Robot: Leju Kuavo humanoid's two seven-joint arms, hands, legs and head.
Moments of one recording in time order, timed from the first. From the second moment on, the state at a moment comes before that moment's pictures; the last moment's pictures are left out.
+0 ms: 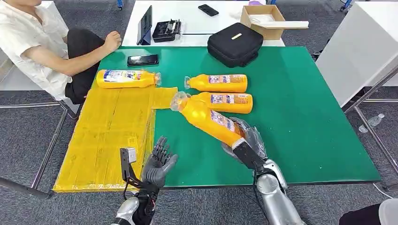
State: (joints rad) left arm -0.17 -0.31 -0.34 -0.94 0.43 -0.10 -0.29; right arm -0.15 0.03 0.14 -1.24 0.63 0.06 -0.50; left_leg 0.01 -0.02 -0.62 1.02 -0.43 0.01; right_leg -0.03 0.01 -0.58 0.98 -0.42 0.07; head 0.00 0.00
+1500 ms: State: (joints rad) left arm -0.26 -0.32 -0.44 -1.09 0.33 -0.12 -0.48; right arm -0.21 0.00 0.44 -1.07 0.54 0.12 -0.58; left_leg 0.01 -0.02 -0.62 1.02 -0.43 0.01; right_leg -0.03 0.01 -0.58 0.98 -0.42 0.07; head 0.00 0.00
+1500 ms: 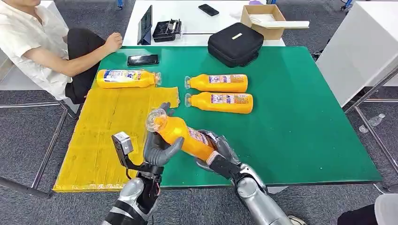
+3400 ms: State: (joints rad) left arm -0.29 -0.32 -0.46 -1.03 0.35 -0.10 -0.47; right arm -0.18 0.01 0.43 -1.10 0.54 0.07 -0.55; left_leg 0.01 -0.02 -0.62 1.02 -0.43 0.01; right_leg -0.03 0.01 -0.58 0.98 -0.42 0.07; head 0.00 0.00
